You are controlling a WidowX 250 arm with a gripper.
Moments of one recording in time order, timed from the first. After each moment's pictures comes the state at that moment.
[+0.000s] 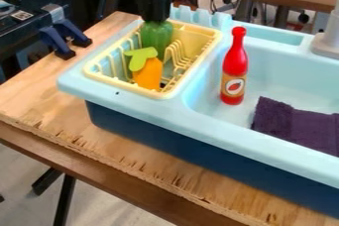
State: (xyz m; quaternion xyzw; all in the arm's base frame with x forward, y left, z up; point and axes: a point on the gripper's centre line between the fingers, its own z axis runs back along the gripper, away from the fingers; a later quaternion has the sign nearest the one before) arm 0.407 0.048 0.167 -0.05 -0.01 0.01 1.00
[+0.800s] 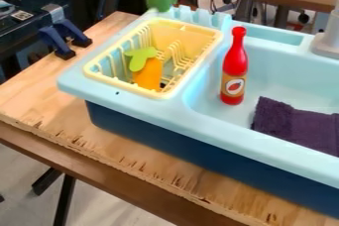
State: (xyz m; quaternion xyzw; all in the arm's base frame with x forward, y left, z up) arm 0.363 0.008 0.261 -0.07 -0.16 0.03 0.98
